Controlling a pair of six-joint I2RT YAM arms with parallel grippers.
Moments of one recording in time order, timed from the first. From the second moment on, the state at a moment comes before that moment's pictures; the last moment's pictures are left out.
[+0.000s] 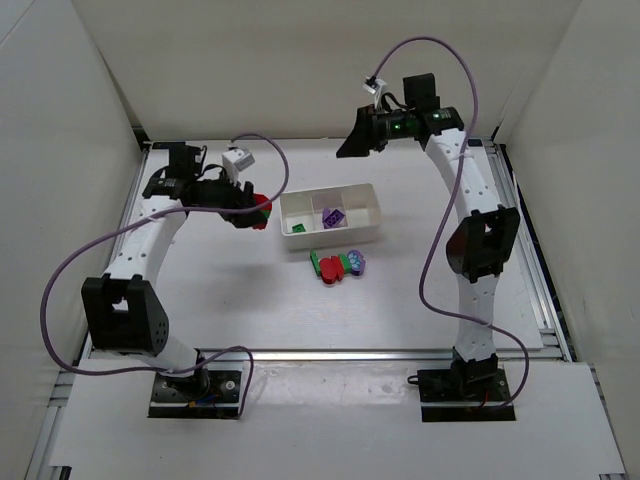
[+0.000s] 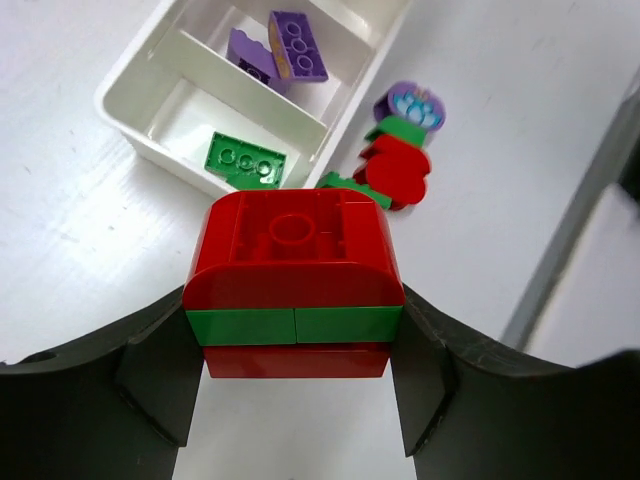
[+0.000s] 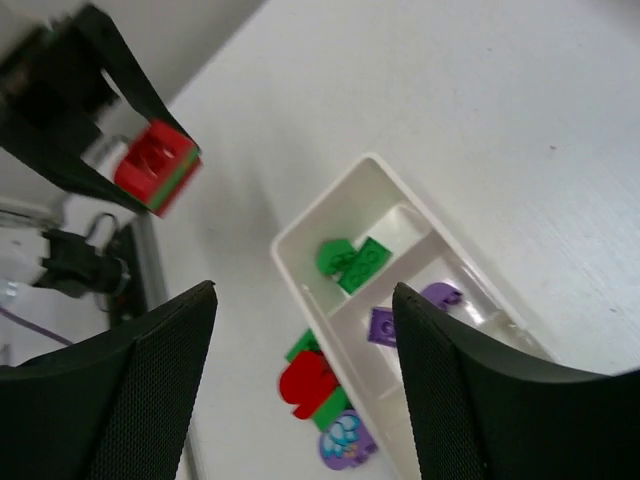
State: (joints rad) left arm -0.04 1.54 1.34 -0.69 0.88 0.36; right arm 0.31 2.17 2.27 -0.77 -0.99 -0.03
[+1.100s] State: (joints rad) left arm -0.38 1.30 1.13 -0.42 0.29 0.58; right arm 0.56 2.17 2.26 -0.90 -1.09 0.28
